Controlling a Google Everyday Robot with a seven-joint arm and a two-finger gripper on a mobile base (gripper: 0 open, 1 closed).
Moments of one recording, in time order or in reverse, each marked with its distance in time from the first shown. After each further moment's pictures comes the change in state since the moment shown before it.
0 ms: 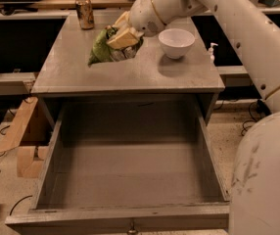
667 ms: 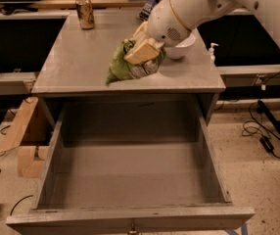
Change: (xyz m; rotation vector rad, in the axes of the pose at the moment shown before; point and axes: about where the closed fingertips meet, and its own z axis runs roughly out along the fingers) arm 0.000 0.076 -0.056 -0.022 0.154 0.100
